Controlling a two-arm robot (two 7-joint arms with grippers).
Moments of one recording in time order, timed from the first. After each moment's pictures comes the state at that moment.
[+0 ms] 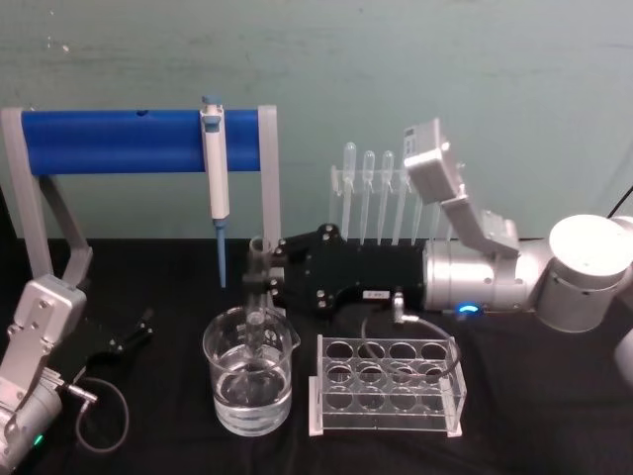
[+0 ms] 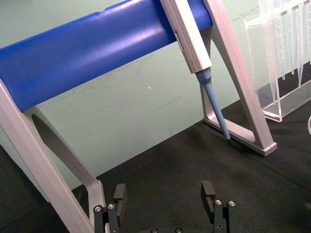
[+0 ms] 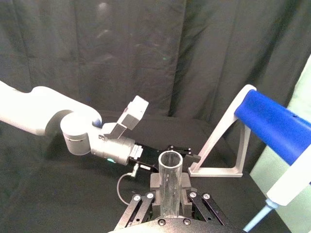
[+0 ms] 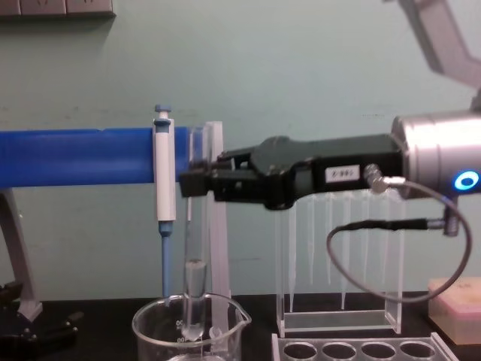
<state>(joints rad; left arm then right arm) -0.20 0.60 0.45 -1.41 -0.25 -0.12 0.03 0.74 0.46 -0.73 -1.36 0.55 0.00 0.93</state>
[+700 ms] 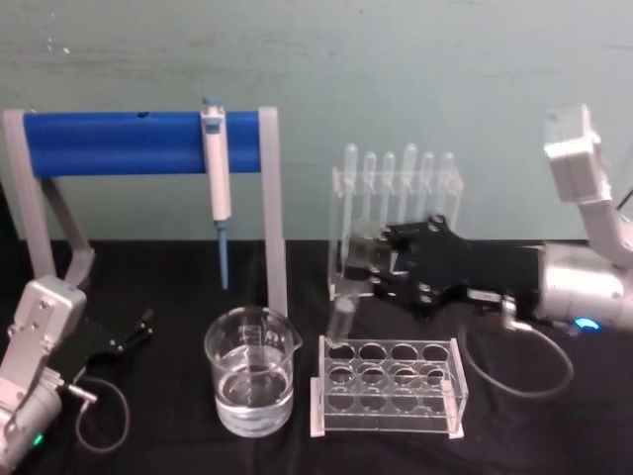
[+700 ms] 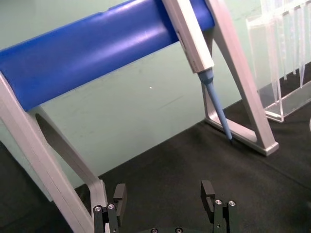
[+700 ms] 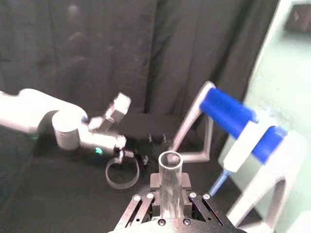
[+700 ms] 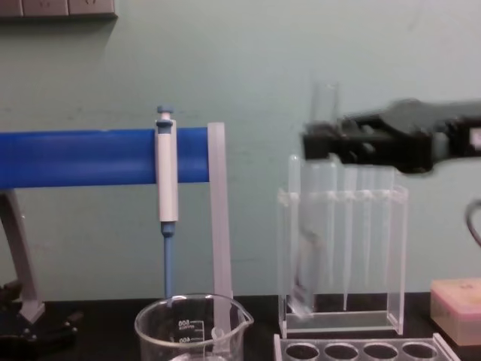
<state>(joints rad) -0.20 0.61 0.45 -1.41 -0.25 -0.12 0.03 0.57 0.73 -0.59 -1.63 0.65 0.03 0.81</state>
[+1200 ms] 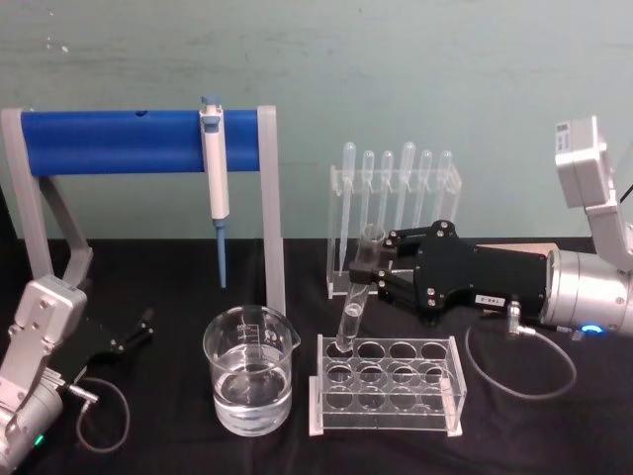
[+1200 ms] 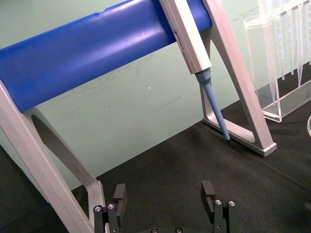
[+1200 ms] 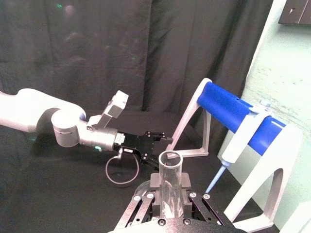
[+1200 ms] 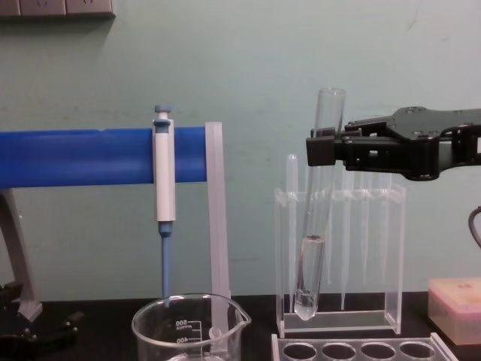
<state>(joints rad) -0.20 0.60 0.45 -1.41 -0.25 -0.12 0.03 0.56 0.73 -0.59 -1.63 0.66 0.03 0.81</state>
